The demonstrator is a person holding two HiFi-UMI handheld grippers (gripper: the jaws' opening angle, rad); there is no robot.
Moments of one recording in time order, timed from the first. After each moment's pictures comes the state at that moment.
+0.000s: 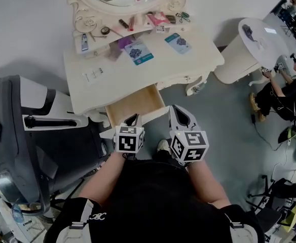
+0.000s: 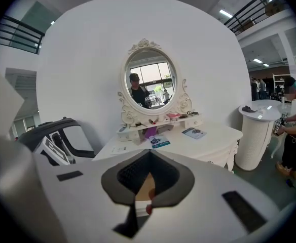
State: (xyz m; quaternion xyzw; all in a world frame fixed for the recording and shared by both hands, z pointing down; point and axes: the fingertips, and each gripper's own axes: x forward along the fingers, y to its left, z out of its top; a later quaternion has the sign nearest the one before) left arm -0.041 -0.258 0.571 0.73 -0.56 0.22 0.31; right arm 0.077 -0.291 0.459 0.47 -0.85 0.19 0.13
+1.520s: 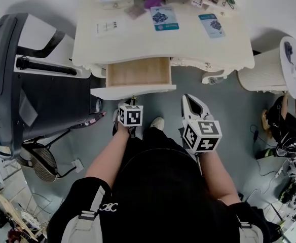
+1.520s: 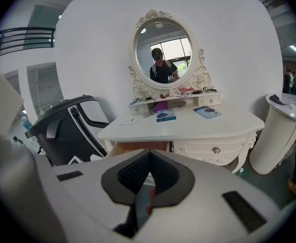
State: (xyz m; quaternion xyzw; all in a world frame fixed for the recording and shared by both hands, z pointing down) left arm -0.046 -0.205 0.754 0.52 -0.68 0.29 0.43; right arm 0.121 -0.312 0.541 0.32 -0.89 0.21 0.24
